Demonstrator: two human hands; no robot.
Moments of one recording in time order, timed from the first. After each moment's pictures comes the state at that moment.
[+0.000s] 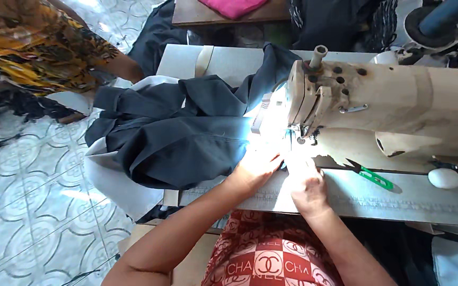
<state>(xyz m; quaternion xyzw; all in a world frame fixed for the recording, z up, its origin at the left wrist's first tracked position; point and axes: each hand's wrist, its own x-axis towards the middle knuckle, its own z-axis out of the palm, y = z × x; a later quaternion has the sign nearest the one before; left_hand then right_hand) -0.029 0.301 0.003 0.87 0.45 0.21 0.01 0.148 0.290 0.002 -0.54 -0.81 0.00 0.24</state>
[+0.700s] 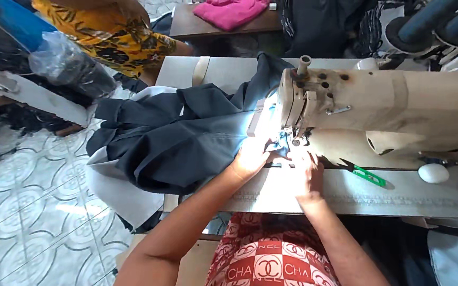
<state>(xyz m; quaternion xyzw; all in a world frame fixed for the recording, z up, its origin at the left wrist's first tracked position) -0.031 0.339 0.008 0.76 0.57 0.27 0.18 0.147 0.311 -0.002 -0.60 -0.75 0.07 0.27</state>
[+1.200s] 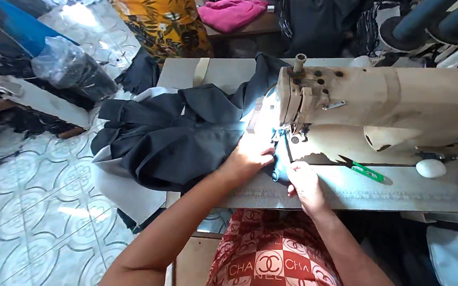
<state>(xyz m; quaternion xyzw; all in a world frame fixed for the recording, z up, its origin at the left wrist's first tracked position) -0.053 0.313 0.026 0.90 0.39 0.21 0.01 0.157 0.275 0.021 -0.54 -0.46 0.58 0.39</state>
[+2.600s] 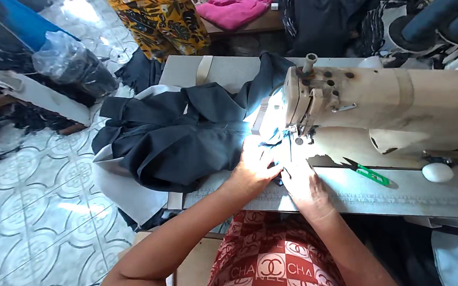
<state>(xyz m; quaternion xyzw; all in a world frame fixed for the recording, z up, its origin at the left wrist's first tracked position) -0.035 0.284 0.015 0.87 0.46 0.17 -0.05 0.144 0.284 0.026 -0.55 -0.81 0.12 0.17</state>
